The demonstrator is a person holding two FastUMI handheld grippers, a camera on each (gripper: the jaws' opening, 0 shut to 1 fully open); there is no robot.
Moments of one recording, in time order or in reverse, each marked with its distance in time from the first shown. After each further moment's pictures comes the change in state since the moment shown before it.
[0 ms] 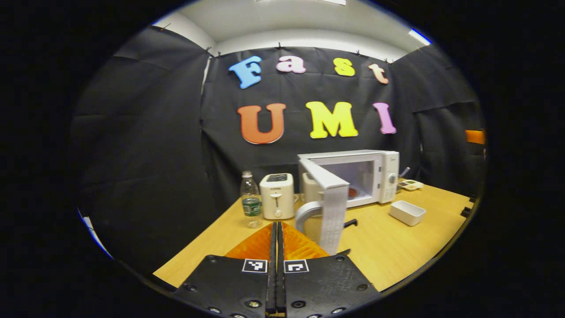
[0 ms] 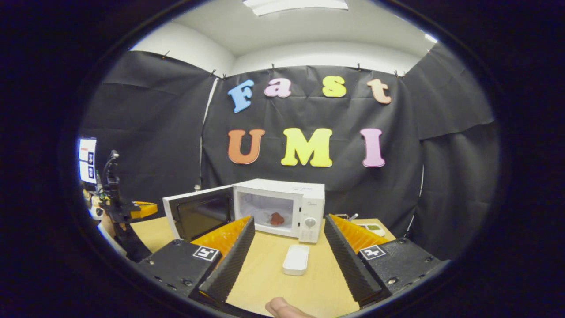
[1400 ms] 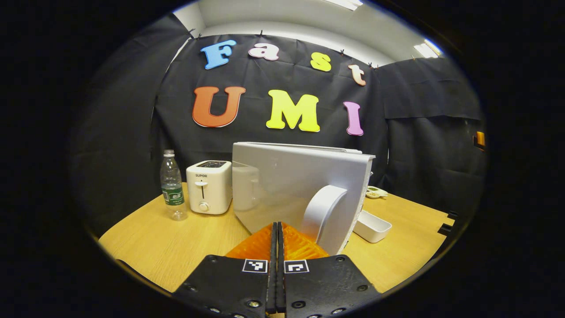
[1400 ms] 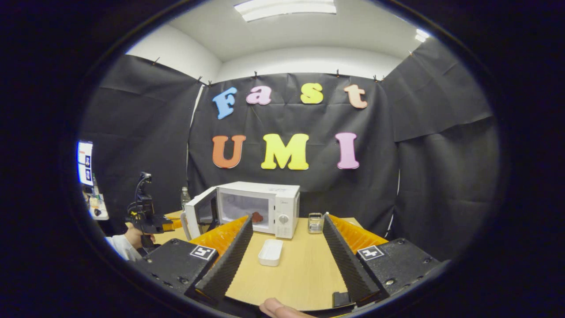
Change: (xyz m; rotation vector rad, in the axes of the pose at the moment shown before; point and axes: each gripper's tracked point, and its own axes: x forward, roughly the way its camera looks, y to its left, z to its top) left arm 0.083 -0.172 -0.019 -0.088 0.023 -0.287; right arm -0.075 -0.085 0.007 0.039 -0.047 -0.124
